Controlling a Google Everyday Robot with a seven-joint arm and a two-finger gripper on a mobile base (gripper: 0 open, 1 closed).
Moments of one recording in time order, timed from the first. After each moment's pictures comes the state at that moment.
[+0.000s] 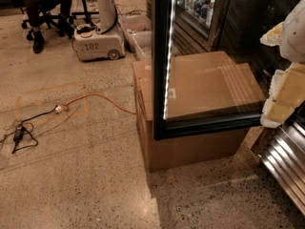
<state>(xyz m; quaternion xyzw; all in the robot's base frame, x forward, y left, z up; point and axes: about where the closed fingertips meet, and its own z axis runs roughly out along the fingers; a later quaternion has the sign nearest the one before) 0.439 -0.216 0.977 -0.60 0.78 -0.04 0.16</state>
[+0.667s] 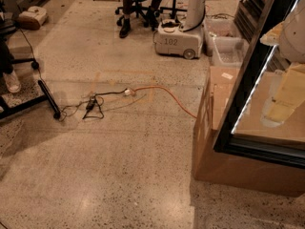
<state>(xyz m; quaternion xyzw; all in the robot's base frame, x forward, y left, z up) 0.439 -0.216 0.977 -0.60 0.78 -0.04 0.16</state>
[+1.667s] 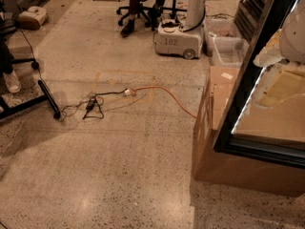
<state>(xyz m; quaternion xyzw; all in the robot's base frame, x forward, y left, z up) 0.439 -0.216 0.977 -0.60 0.78 -0.04 0.16</state>
